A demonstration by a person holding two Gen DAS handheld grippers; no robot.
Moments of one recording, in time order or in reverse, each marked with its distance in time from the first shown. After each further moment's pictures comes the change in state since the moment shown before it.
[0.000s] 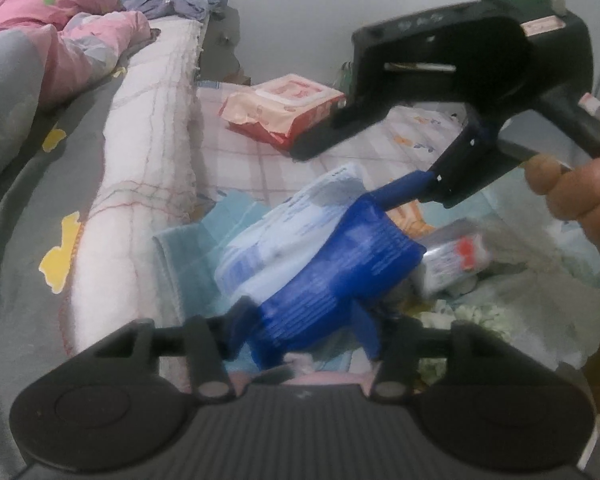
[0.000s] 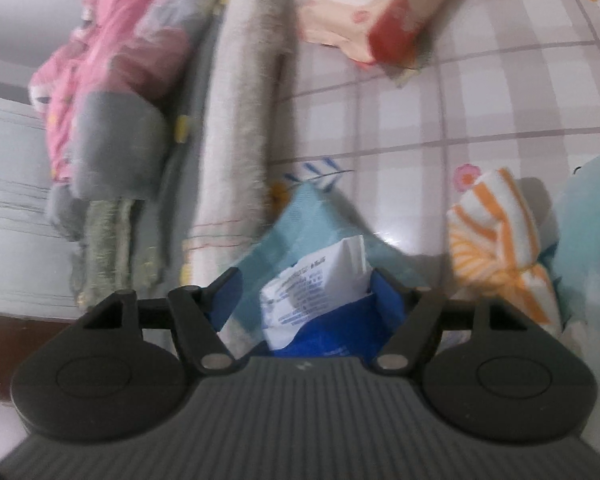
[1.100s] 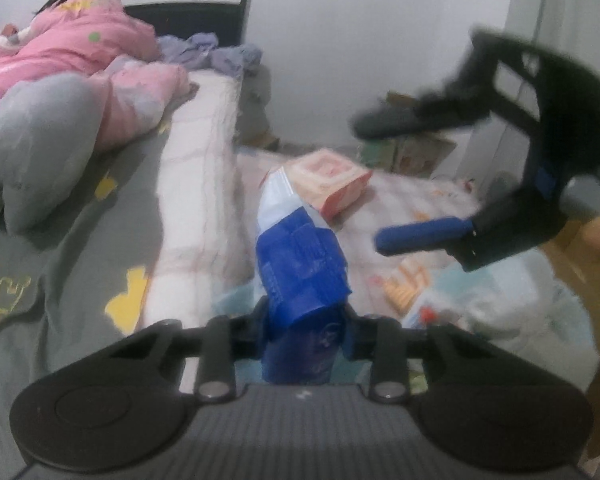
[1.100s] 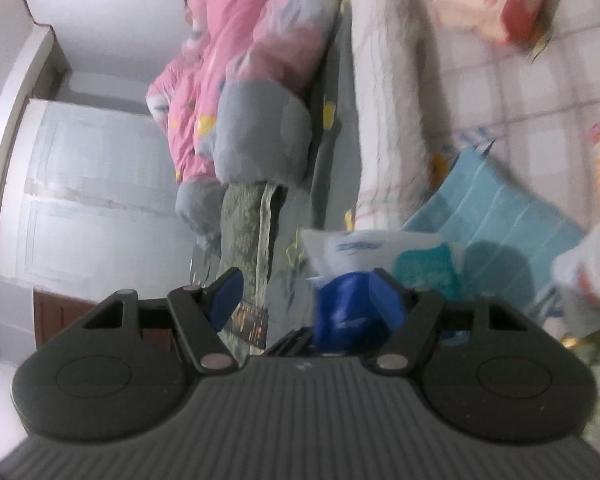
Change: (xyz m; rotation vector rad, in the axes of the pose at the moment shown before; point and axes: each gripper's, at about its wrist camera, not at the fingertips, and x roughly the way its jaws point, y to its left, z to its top) left arm -0.052 0.014 0.014 -0.068 -0.193 0.042; right arm -0.044 0.030 -0.035 0.028 -0.052 0.344
